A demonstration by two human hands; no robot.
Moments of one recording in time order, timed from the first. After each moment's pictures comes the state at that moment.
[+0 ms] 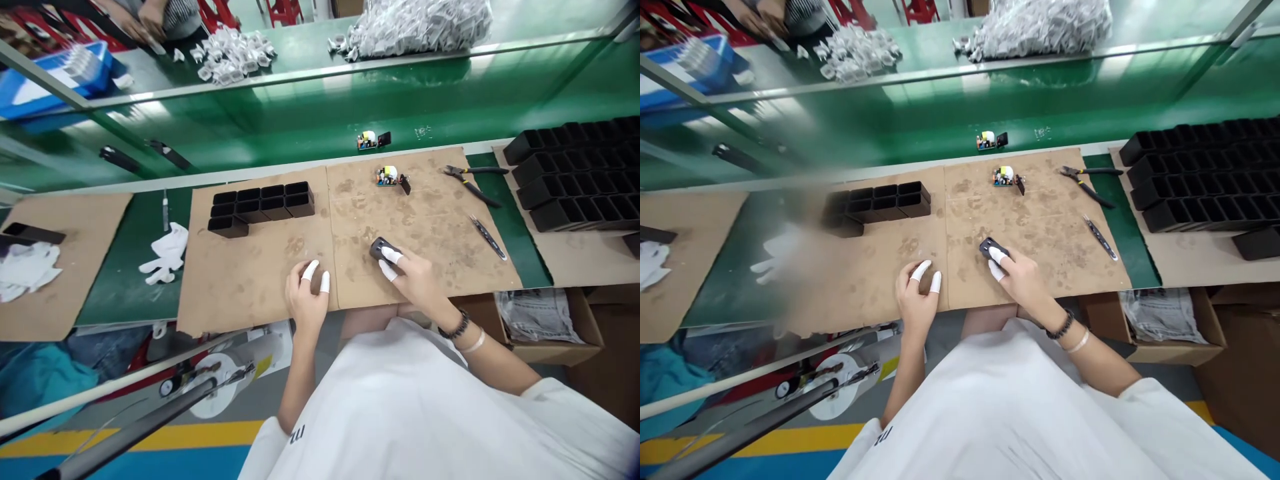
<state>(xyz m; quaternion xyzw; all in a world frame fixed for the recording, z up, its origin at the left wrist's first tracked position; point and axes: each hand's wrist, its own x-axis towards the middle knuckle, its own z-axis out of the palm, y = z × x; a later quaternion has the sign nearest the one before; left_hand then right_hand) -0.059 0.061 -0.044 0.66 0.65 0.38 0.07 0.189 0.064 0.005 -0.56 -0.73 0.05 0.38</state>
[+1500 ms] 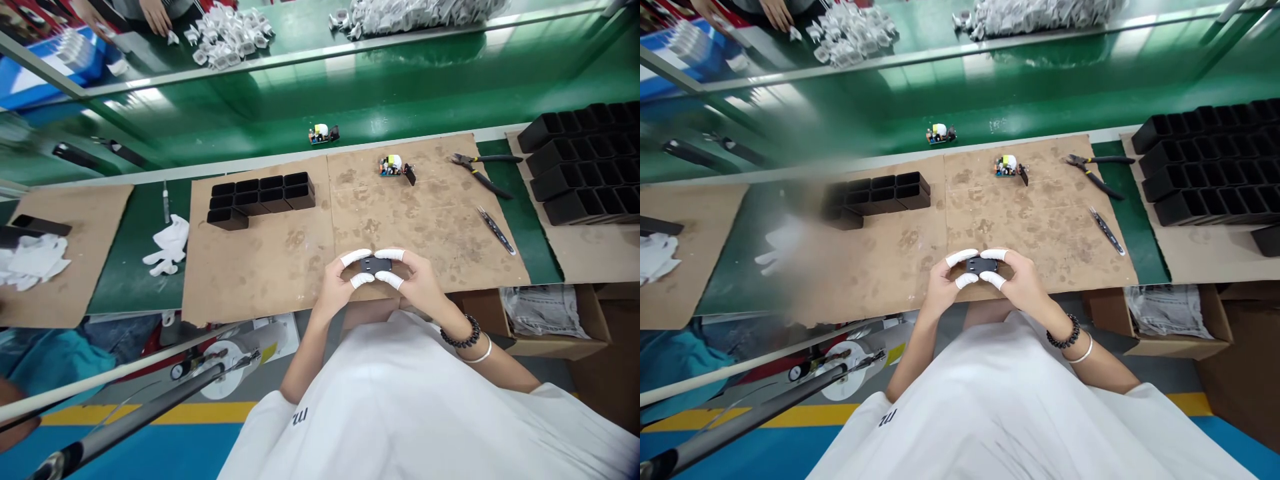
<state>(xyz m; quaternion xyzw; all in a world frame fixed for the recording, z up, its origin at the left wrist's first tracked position) -0.016 0.081 -0.018 0.63 0.43 0.41 0.50 0.183 0.054 0.003 -0.52 -0.62 0.39 0.44</state>
